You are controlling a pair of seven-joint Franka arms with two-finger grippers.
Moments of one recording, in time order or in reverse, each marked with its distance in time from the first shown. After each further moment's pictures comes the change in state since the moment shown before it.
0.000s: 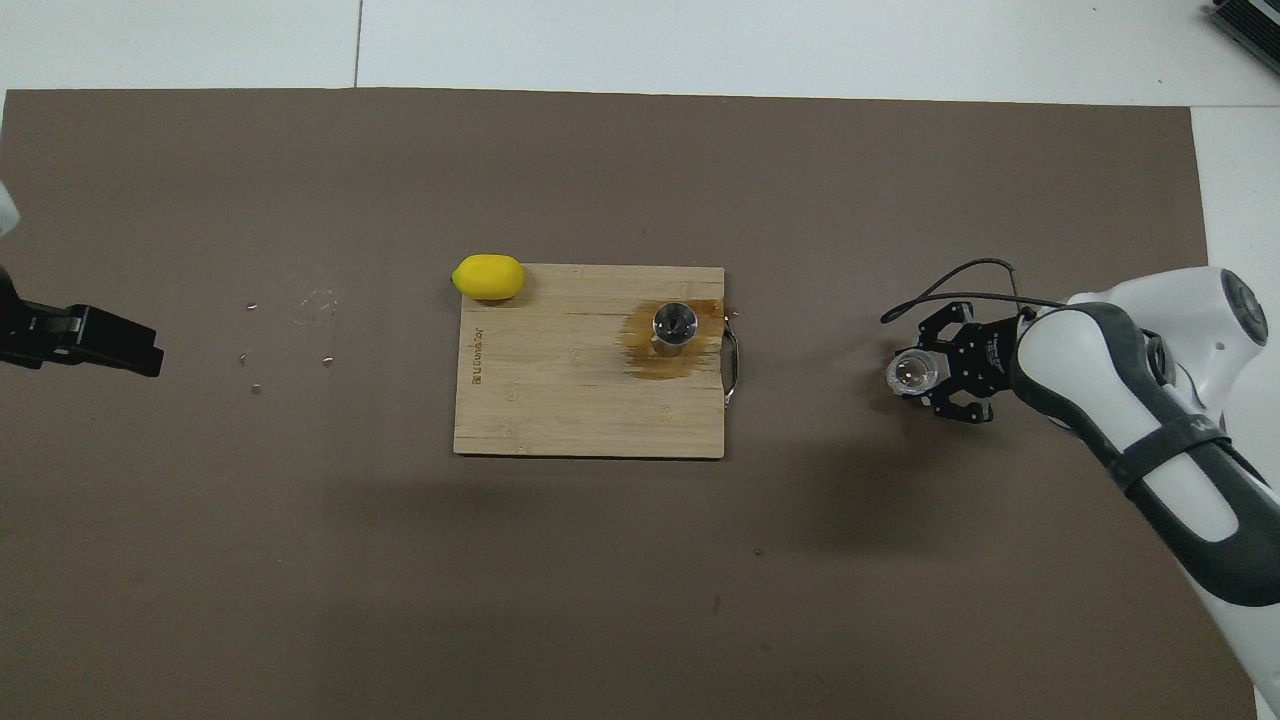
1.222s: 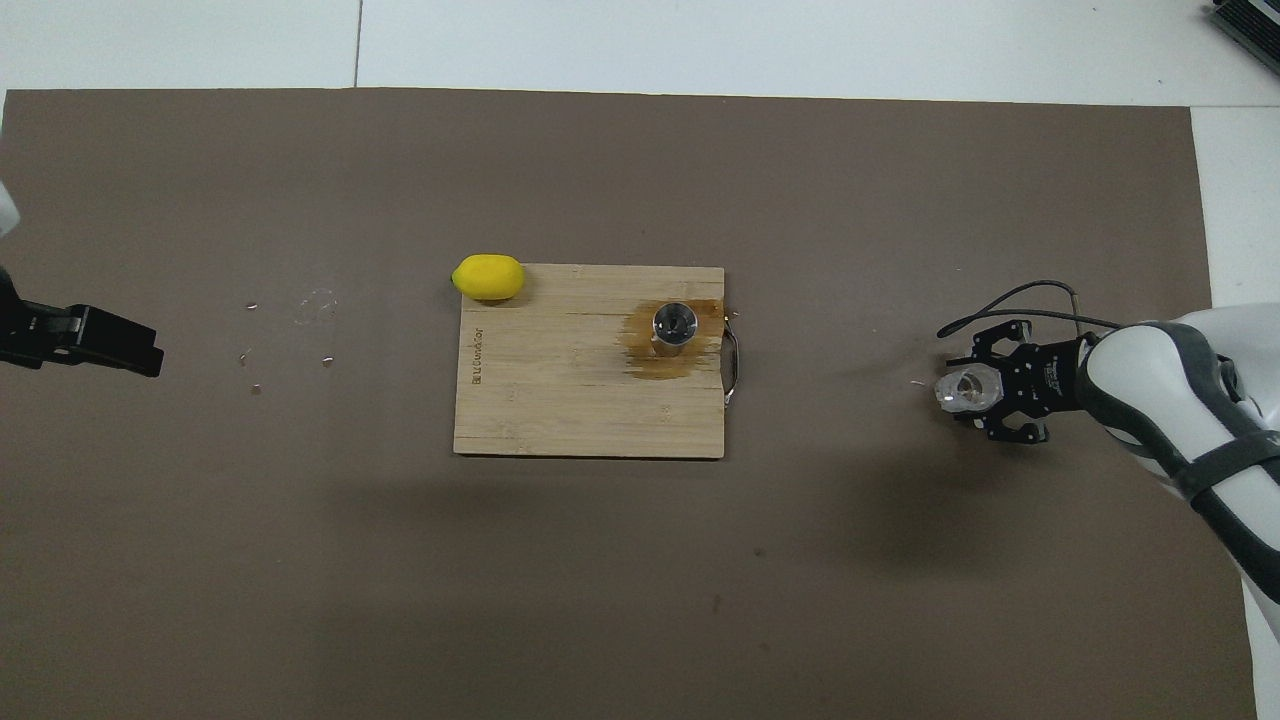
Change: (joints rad) left arm 0.000 0.000 0.000 0.000 0.000 0.000 0.000; right arm -0.109 -0.030 -0.002 -0.061 0.002 0.006 -0.095
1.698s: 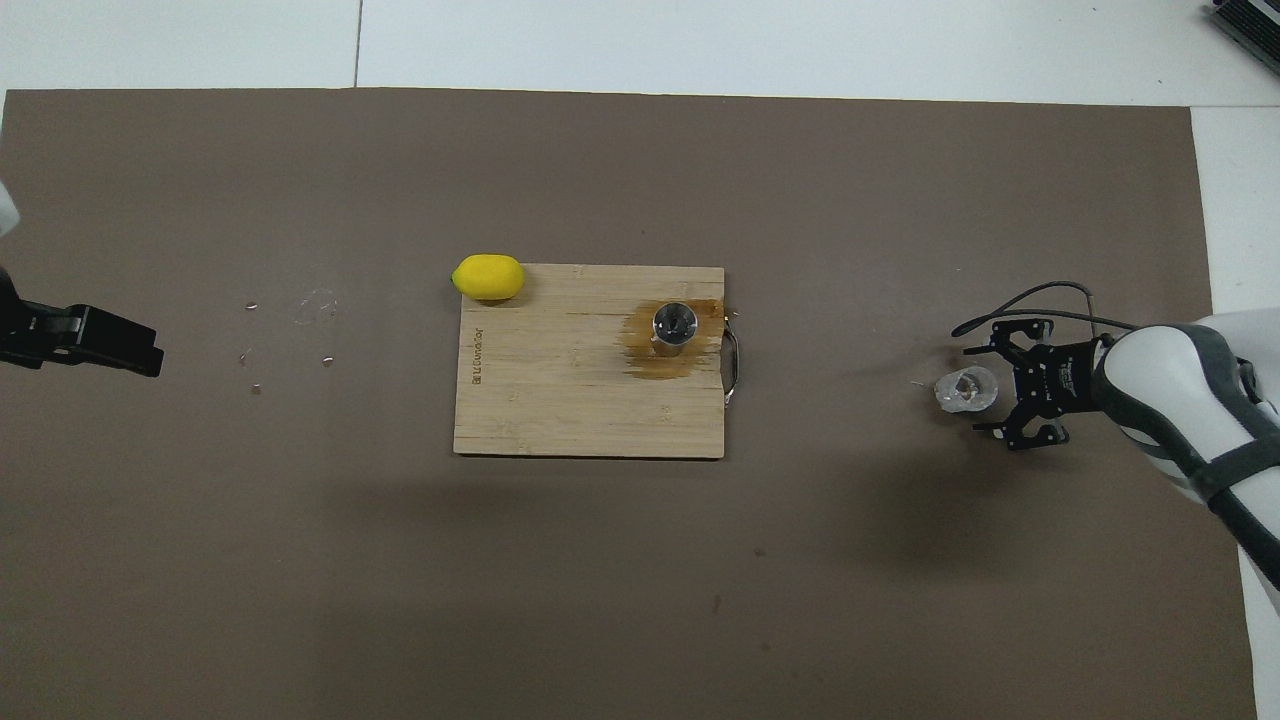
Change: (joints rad) left arm 0.000 0.000 0.000 0.000 0.000 0.000 0.000; right arm -0.023 -0.009 -0.003 0.000 0.000 0.001 -0.011
